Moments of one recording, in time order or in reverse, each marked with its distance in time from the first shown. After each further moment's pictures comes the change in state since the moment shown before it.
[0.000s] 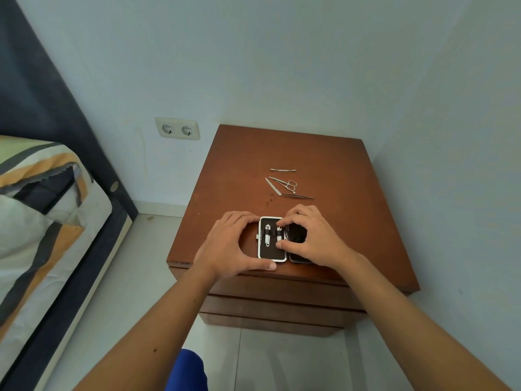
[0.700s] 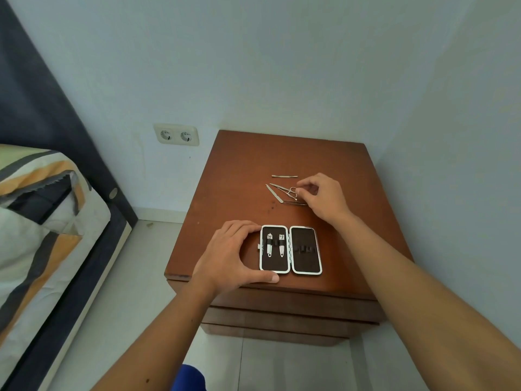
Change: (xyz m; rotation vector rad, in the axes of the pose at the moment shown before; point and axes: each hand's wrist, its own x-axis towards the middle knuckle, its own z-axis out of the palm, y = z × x) left_hand -0.001 -0.001 -0.001 -0.020 0.007 0.013; right_hand 0.091 0.047 -0.029 0.023 0.314 0.248
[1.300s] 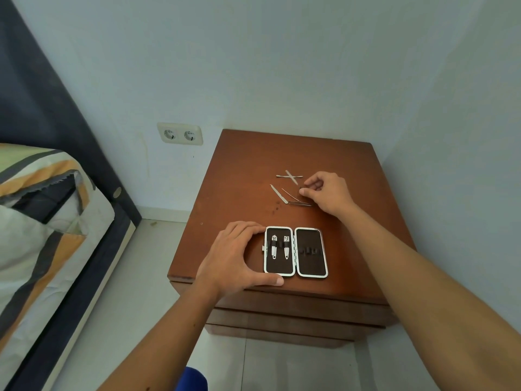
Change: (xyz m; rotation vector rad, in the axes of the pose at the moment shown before) left_hand 0.000 0.000 -0.001 0.000 -0.012 0.001; right_hand 0.021 0.004 0.001 0.045 -0.096 0.173
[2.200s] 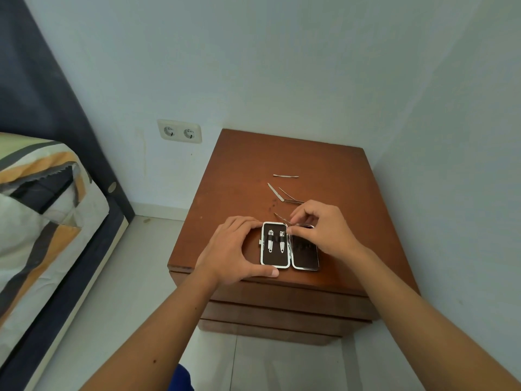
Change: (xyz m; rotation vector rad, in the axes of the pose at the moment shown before) left_hand 0.000 -0.001 0.002 0.008 0.007 0.012; right_hand -0.107 -0.014 -0.006 0.089 -0.116 -0.304
